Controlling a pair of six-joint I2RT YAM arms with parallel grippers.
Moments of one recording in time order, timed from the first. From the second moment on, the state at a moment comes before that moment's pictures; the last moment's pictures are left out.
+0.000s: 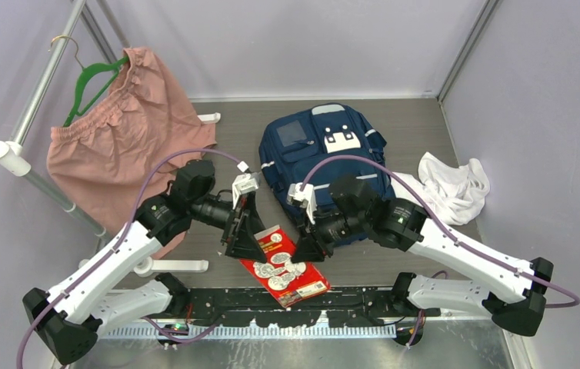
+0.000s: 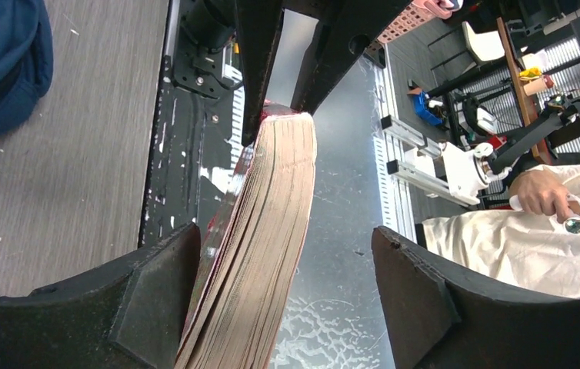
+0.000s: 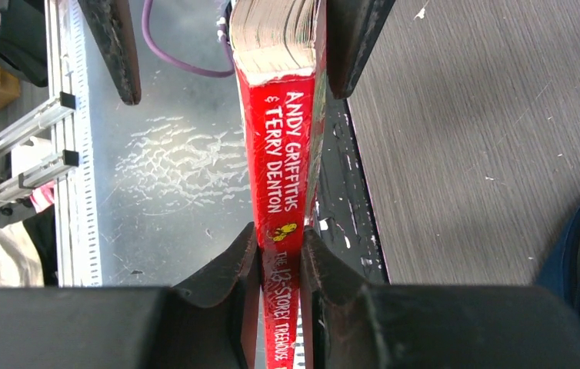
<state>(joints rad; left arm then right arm) -0.68 0.95 0.95 -0.53 1.09 -0.23 1.02 1.01 1.06 -0.66 -0.56 0.18</state>
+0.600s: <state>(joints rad) -0.66 0.95 1.09 -0.84 0.65 -0.38 1.03 0.92 1.05 -0.61 -0.23 0.22</state>
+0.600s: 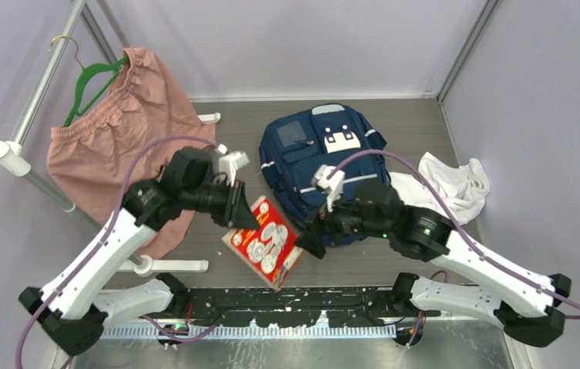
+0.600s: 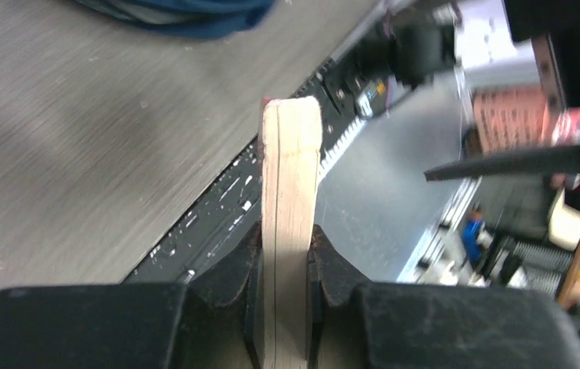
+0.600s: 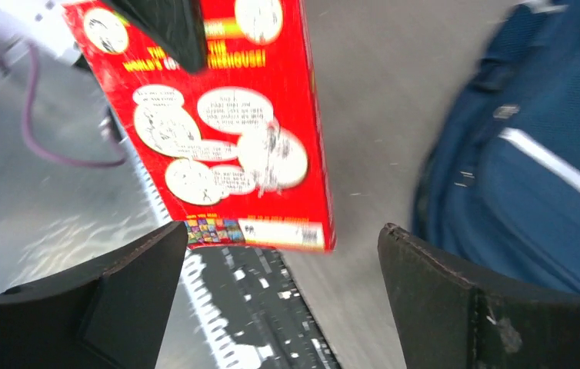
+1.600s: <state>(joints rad) -0.57 1.28 1.50 -1.30 0.05 -1.25 1.64 1.30 0.81 0.21 0.92 -0.10</state>
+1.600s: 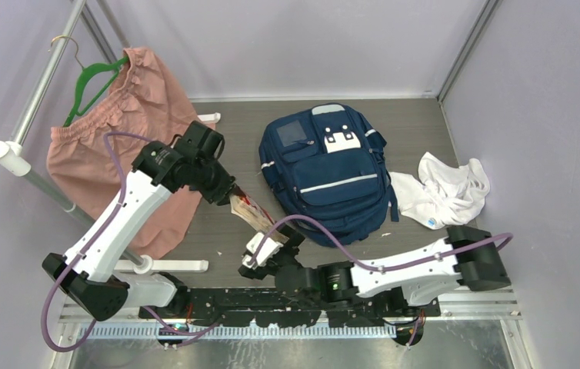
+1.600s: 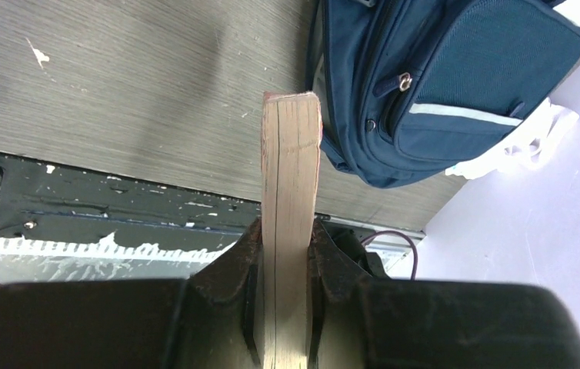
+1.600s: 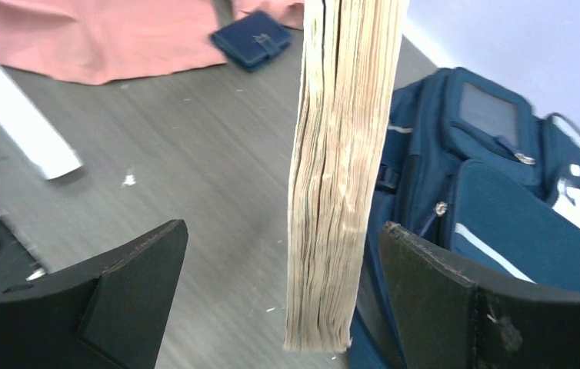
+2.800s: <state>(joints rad) -0.56 0.94 1.48 -1.04 0.04 -0.86 1.08 0.86 0.75 -0.20 0.12 0.30</state>
